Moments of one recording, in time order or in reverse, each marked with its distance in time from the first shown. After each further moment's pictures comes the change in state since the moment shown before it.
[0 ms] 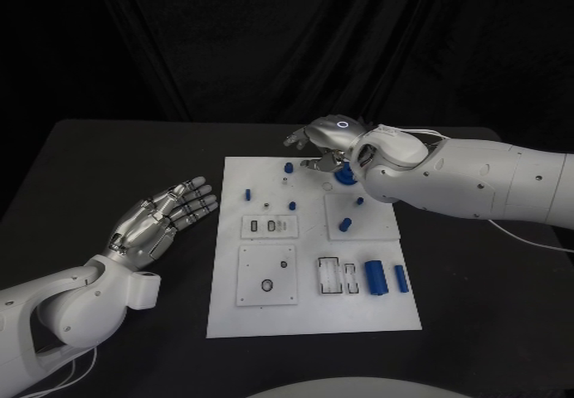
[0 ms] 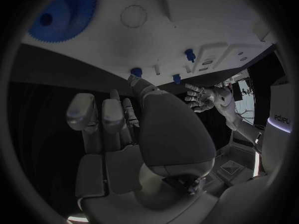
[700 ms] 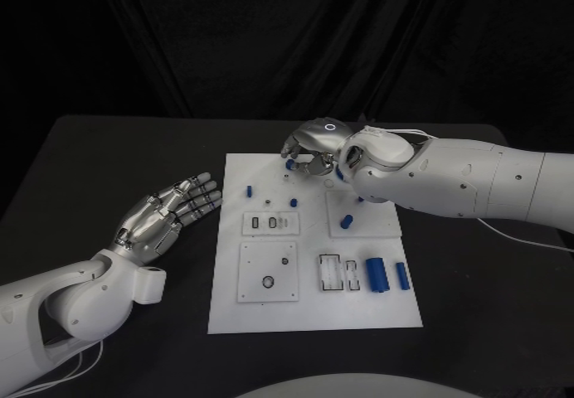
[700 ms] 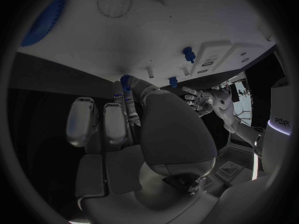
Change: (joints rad) left arm 0.000 0.015 0.001 -0.003 -0.007 -0.003 0.000; left_hand 0.000 0.000 -0.005 0.000 0.000 0.000 0.000 0.000 0.000 0.000 0.000 0.000 0.000 0.000 0.000 -0.004 0.000 0.000 0.000 0.000 0.000 0.000; right arm -0.017 0.075 -0.005 -0.050 -0.011 0.037 0.003; right_hand -0.044 -0.010 0.084 0.018 -0.058 0.179 0.026 -0.010 0.111 0.156 -0.017 -0.033 -0.014 0.045 0.002 0.046 0.070 0.000 0.047 0.002 0.067 0.049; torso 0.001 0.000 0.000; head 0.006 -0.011
